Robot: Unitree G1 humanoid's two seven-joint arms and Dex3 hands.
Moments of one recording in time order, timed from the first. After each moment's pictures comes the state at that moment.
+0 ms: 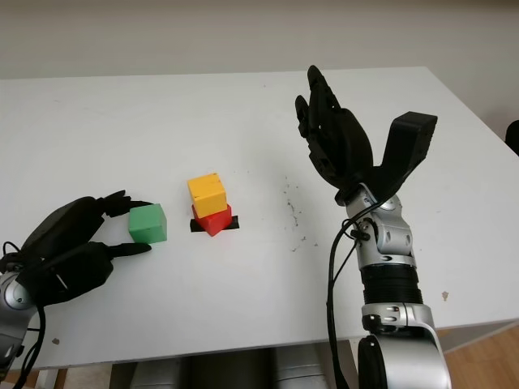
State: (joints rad) left arm -0.07 0.58 0.02 -0.01 0.42 0.05 -0.18; right arm -0.64 -0.20 -0.19 0.37 0.36 0.19 0.38
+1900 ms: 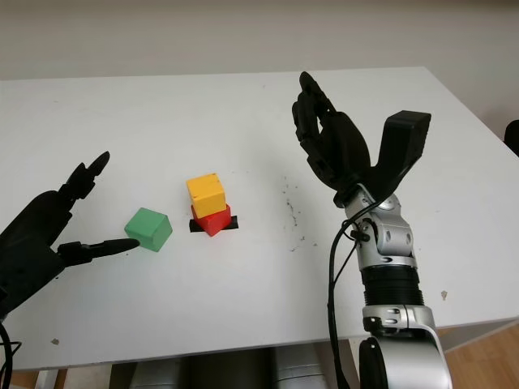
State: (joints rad) left arm 0.07 0.59 0.19 -0.31 0.33 0.15 -0.28; right arm -0.63 -0.21 -0.17 0.33 0.35 0.25 0.36
